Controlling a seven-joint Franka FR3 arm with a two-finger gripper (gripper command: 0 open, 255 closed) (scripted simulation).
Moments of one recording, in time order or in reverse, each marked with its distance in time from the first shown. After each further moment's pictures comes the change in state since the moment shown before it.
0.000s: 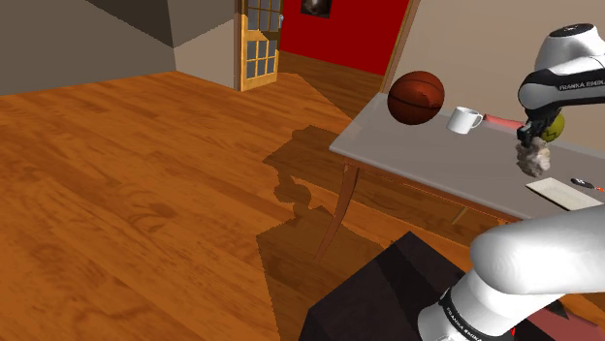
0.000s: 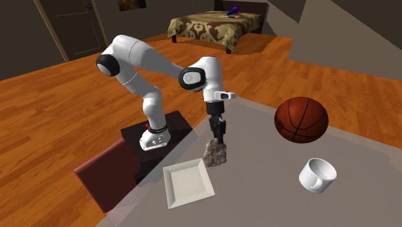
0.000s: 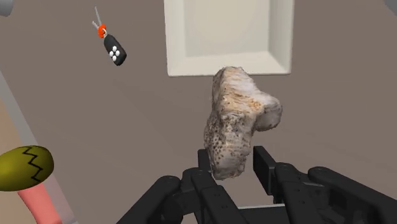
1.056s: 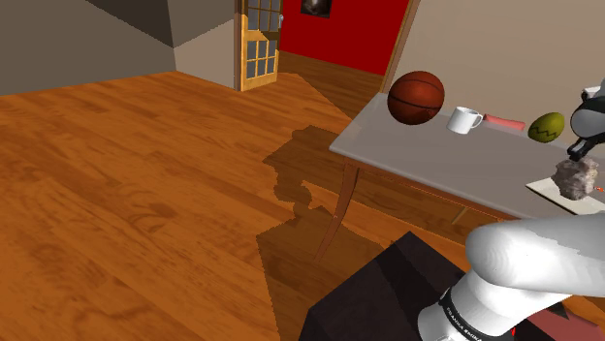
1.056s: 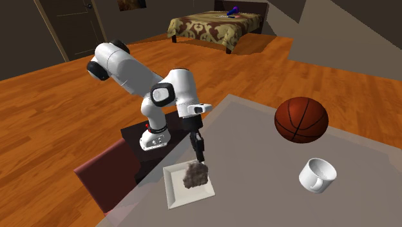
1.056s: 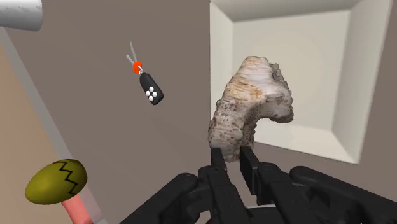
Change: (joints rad) arm -0.139 -0.123 -0.173 -0.070 -0.120 0.229 -0.194
